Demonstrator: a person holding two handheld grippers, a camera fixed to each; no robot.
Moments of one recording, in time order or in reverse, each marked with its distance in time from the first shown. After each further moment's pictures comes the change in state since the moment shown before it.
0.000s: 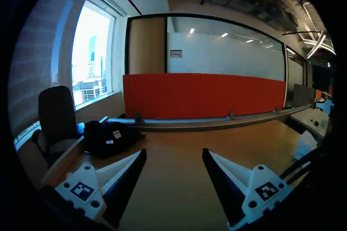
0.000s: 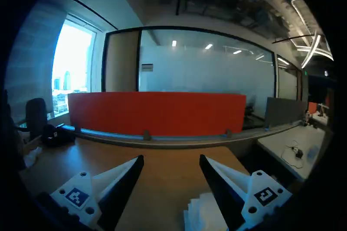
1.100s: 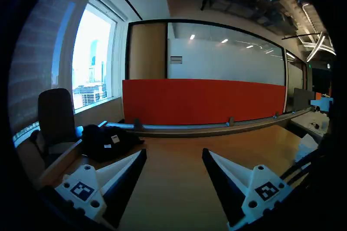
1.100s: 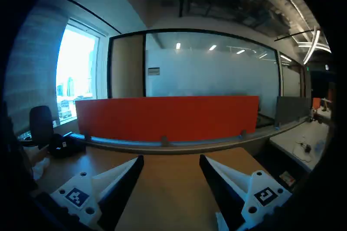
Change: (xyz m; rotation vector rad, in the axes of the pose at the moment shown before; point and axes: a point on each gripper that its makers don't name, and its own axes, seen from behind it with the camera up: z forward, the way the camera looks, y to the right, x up) left arm 0.005 0.007 0.007 0.002 0.058 -0.009; right arm 0.019 -0.089 0.015 0.034 0.022 0.037
